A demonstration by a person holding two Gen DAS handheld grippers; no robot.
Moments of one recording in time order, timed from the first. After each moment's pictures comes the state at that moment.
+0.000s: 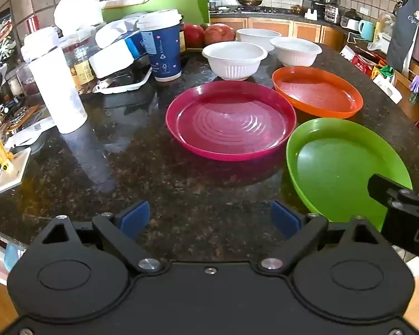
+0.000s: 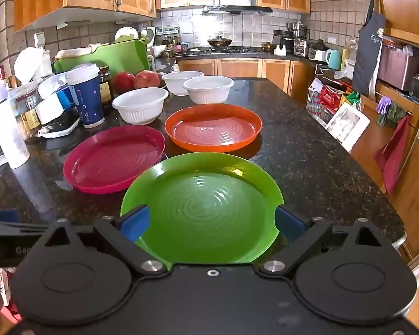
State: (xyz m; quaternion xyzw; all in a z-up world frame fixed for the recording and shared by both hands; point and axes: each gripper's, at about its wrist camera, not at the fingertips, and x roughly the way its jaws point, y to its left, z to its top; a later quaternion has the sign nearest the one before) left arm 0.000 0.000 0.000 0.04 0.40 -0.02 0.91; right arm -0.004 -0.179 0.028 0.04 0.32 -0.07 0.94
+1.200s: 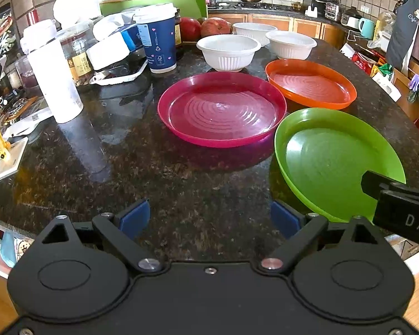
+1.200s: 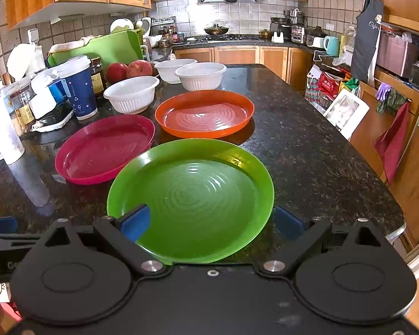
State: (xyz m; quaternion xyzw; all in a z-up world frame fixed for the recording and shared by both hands) left arm -0.010 -0.012 -0.005 0.03 0.41 -0.03 0.91; right arm 0.002 -0.190 0.021 0.05 0.35 -0.07 0.93
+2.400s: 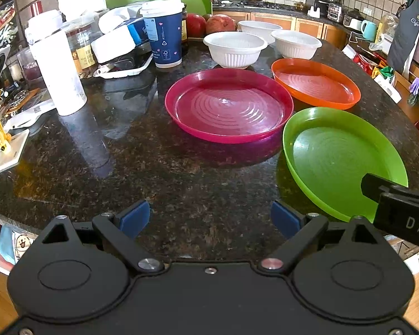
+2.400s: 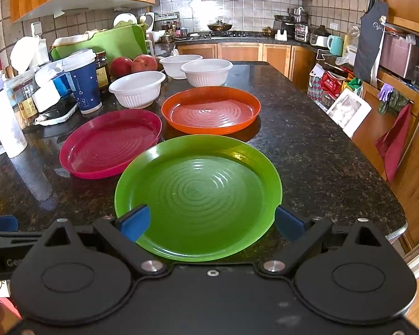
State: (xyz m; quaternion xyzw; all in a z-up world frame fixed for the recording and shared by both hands) left arm -0.011 -0.001 -0.007 0.02 0.41 -0.03 0.91; right arm 0.001 -0.184 0.021 0.04 0.35 -0.06 0.93
